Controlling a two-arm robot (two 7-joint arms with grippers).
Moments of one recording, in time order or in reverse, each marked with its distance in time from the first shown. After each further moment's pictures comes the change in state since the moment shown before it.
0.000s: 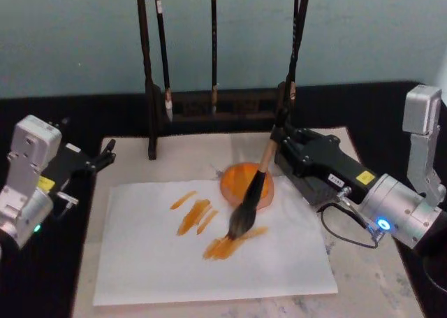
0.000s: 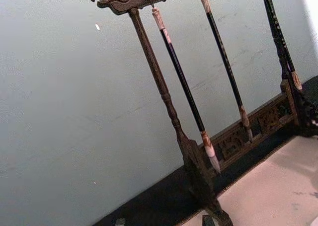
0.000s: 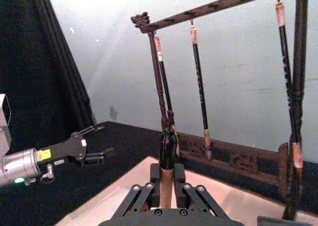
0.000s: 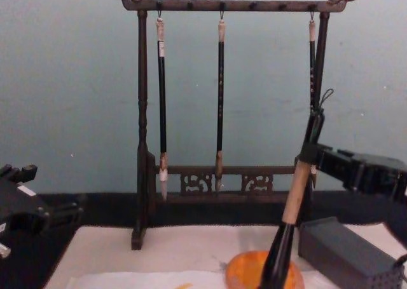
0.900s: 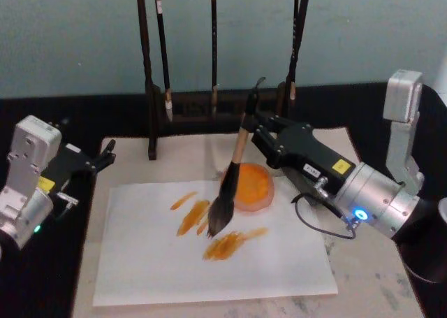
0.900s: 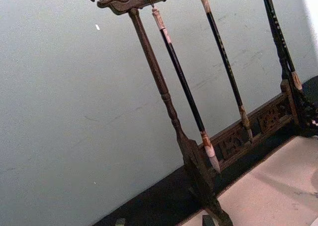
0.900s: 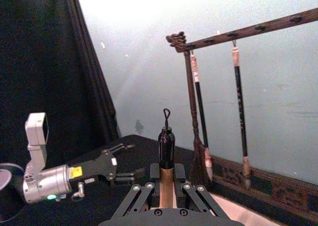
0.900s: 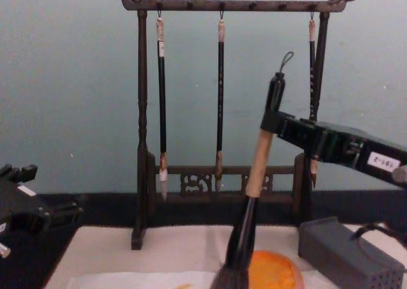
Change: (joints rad) left arm 0.000 0.000 0.000 0.000 0.000 0.000 0.000; right arm 0.050 -0.044 -0.037 -0.013 0.004 0.001 0.049
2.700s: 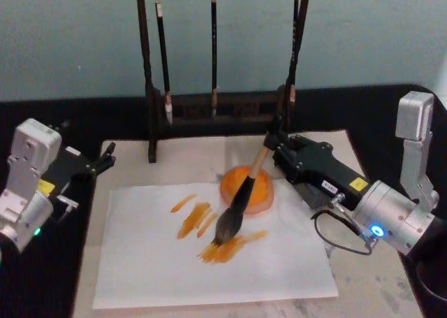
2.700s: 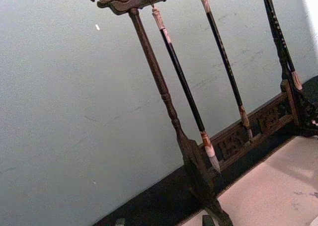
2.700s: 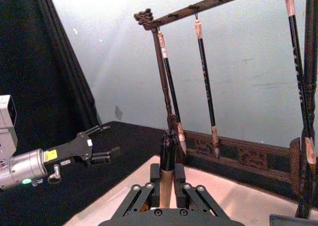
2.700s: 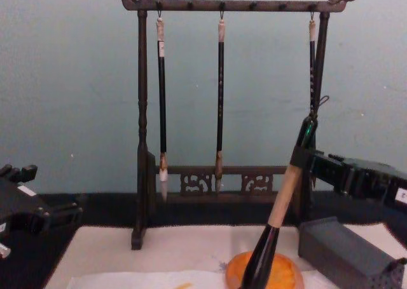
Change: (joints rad) left arm 0.000 0.000 0.000 0.000 0.000 0.000 0.000; right arm -0.049 0.028 0.027 0.020 0.007 0.007 -0.044
